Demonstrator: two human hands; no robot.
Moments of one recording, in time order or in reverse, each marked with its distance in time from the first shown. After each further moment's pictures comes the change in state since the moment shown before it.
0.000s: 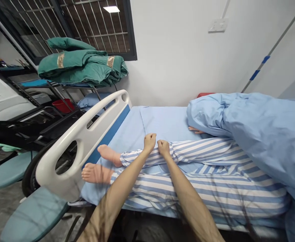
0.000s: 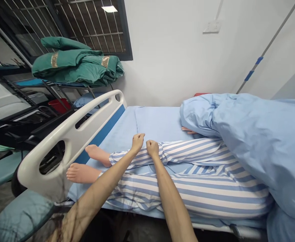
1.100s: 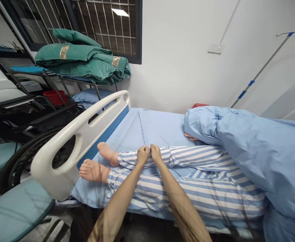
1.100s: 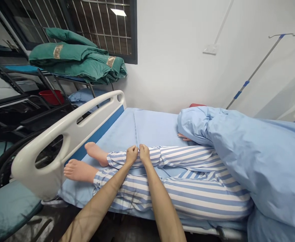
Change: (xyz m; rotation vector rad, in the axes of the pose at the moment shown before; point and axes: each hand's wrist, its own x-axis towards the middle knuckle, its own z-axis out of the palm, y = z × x) left_hand -0.041 -0.058 -0.017 0.084 0.059 -0.013; right_hand -0.026 -0.030 0.028 0.188 -0.096 0.085
